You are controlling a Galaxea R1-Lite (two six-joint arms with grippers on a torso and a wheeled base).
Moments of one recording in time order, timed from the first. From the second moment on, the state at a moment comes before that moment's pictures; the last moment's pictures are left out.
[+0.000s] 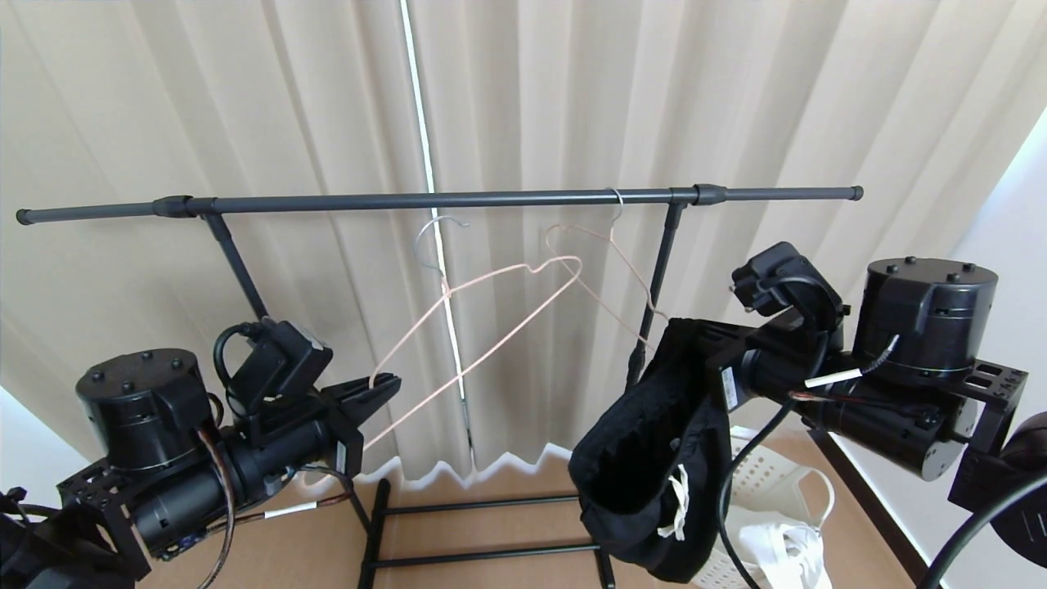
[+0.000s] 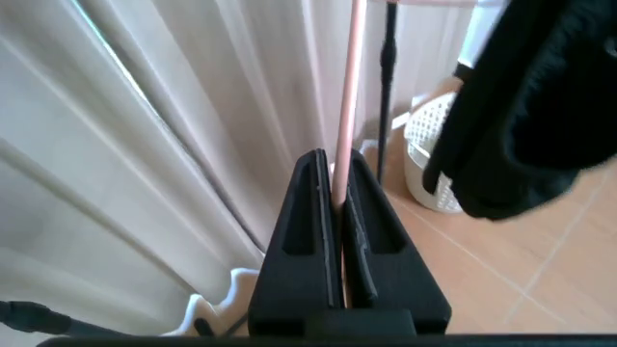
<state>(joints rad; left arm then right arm) -0.30 1.75 -0.31 -1.27 -0.32 0.29 0.51 1.66 -0.68 -0.73 -0.13 -0.18</state>
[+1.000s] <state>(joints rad) -0.45 1.59 -0.06 -1.28 -0.42 0.37 0.51 1.76 -0.76 -0.73 -0.42 -0.17</state>
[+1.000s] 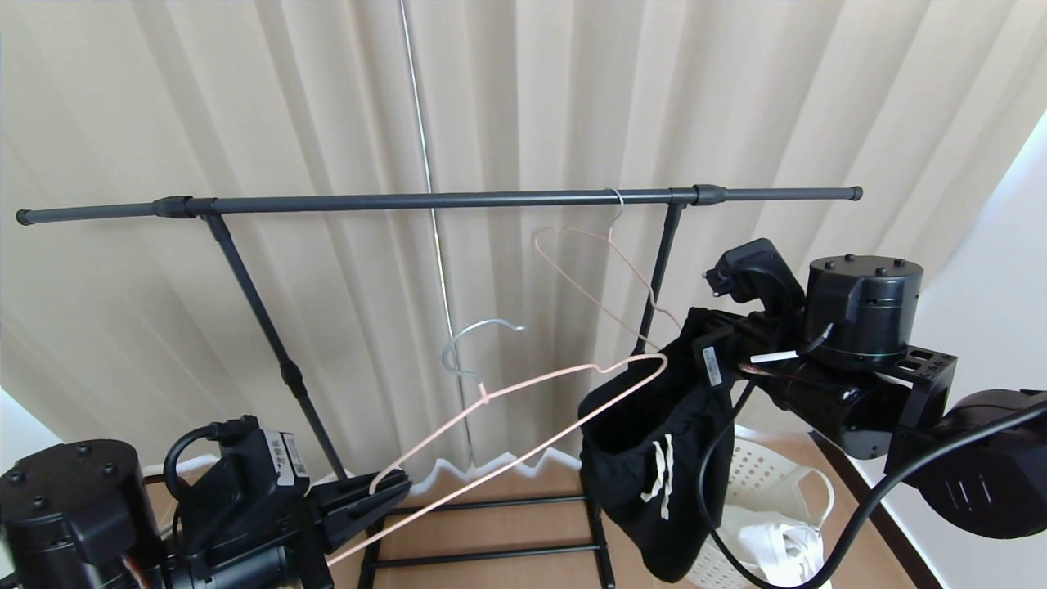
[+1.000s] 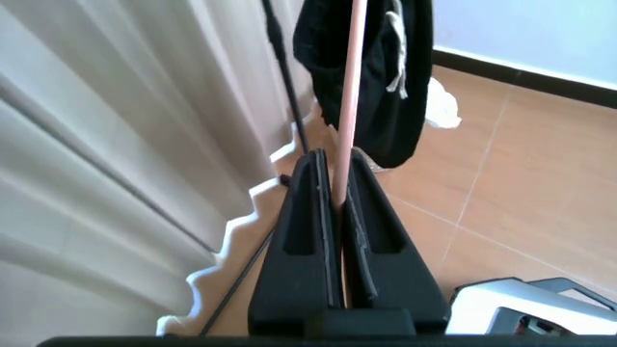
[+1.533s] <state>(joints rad) -0.54 1.71 -0.14 -1.28 -0.39 0.29 0.59 1.77 -0.76 -0.73 -0.46 -0.18</state>
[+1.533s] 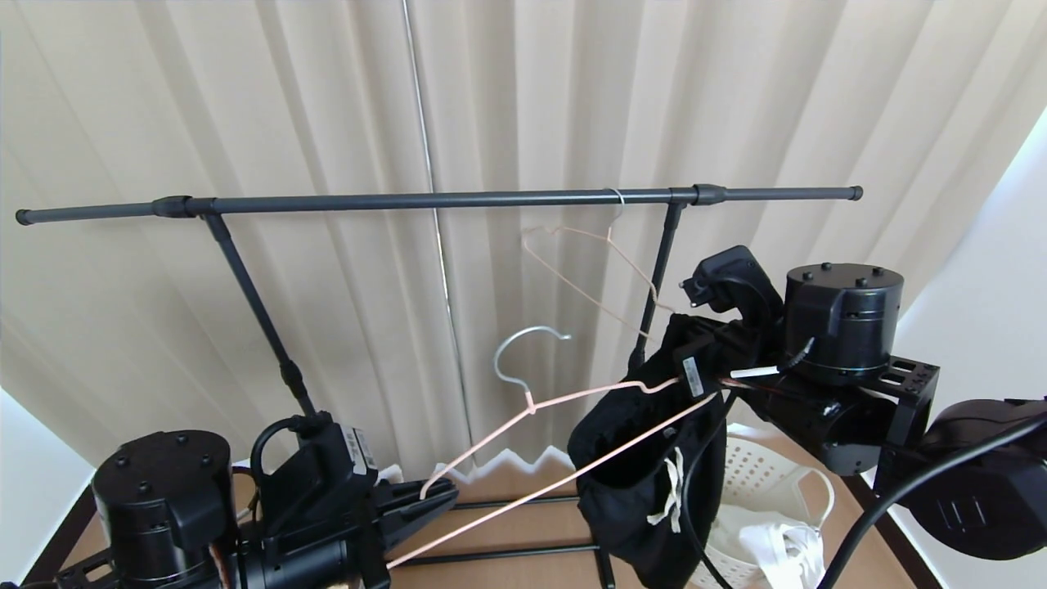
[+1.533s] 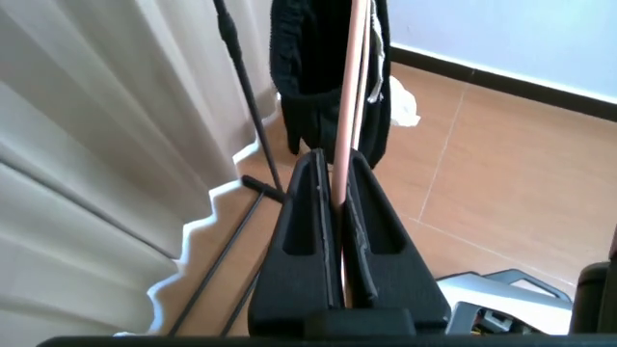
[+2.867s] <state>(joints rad) -0.46 1.66 -0.13 -1.28 -0.35 0.29 0.58 1.76 -0.80 -0.73 -0.46 -0.18</state>
